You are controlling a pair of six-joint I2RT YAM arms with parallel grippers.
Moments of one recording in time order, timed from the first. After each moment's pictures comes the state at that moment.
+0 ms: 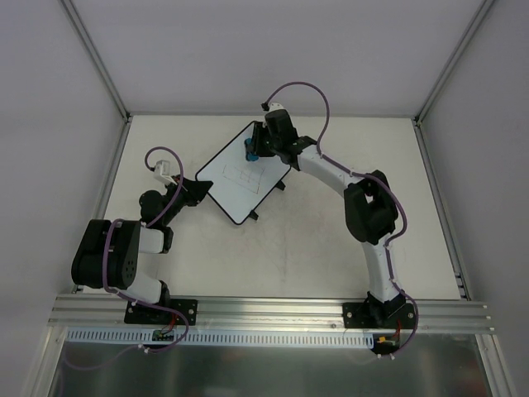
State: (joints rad) left arm -0.02 1.50 0.29 1.19 0.50 -0.73; right arm 0.64 2.15 1.79 -0.19 -0.03 0.45
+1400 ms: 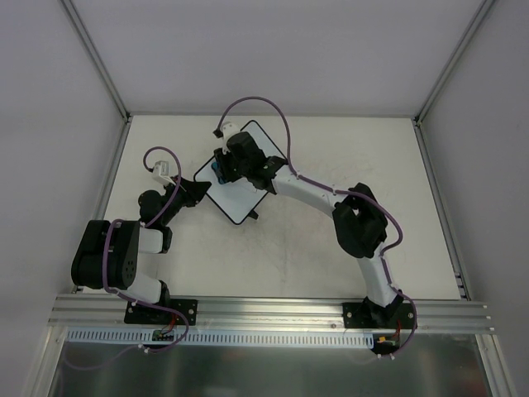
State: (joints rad) left arm -0.01 1.50 0.28 1.17 0.50 -0.73; right arm 0.88 2.12 1.77 -0.19 0.02 0.23
